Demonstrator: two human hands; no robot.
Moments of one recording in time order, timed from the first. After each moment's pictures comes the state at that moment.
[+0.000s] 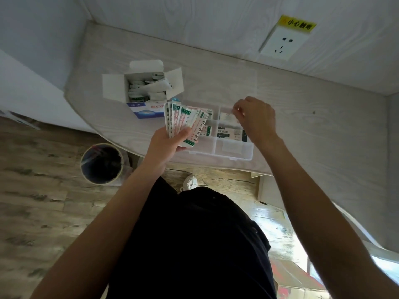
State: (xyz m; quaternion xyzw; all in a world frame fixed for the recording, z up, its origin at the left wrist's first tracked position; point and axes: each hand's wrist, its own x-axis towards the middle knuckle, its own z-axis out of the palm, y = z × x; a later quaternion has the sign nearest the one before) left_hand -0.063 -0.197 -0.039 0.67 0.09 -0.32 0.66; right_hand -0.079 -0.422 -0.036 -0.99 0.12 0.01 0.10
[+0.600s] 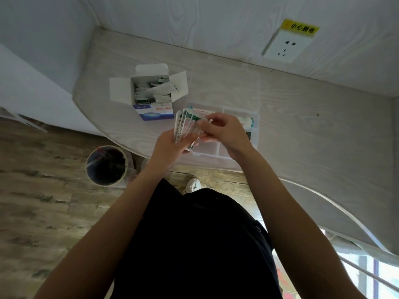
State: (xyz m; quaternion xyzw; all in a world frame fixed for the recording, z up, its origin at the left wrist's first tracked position) left_hand -0.065 -0.196 -0.034 0.74 0.04 -0.29 0.61; right_hand -0.086 -0.347 -0.015 -0.63 0.26 0.10 0.72
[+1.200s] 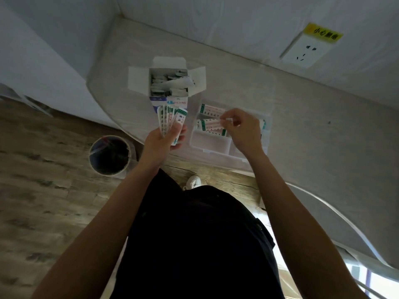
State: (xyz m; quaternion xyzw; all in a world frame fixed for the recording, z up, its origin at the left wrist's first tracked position) left_hand -0.065 -0.157 -0.045 0.69 0.14 -0.25 0.66; right_hand -0.084 -0.357 -0.049 -0.89 0.21 0.01 0.40
